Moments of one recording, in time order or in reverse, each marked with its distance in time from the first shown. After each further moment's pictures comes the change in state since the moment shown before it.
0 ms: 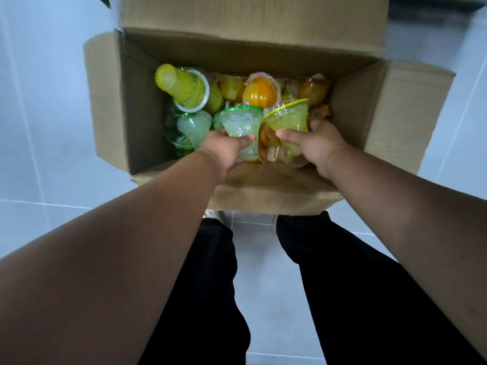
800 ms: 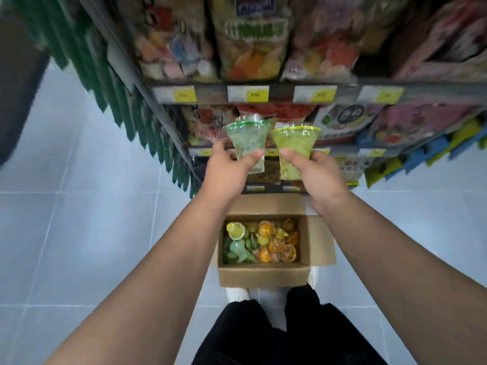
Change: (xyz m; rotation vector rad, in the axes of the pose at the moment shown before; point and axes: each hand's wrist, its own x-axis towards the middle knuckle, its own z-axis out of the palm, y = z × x) left_hand -0.516 0.284 -0.091 0.051 -0.031 0.831; right_hand -0.477 -0.337 -0.128 0.489 0.183 -0.489
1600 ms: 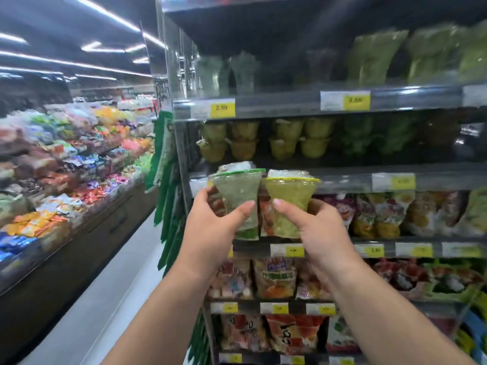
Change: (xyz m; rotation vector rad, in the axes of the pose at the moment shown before) left_hand -0.153 0.338 -0.108 -0.026 0.107 0.768; right_hand -0.203 -0.331 0.019 0.228 -0.120 -0.713
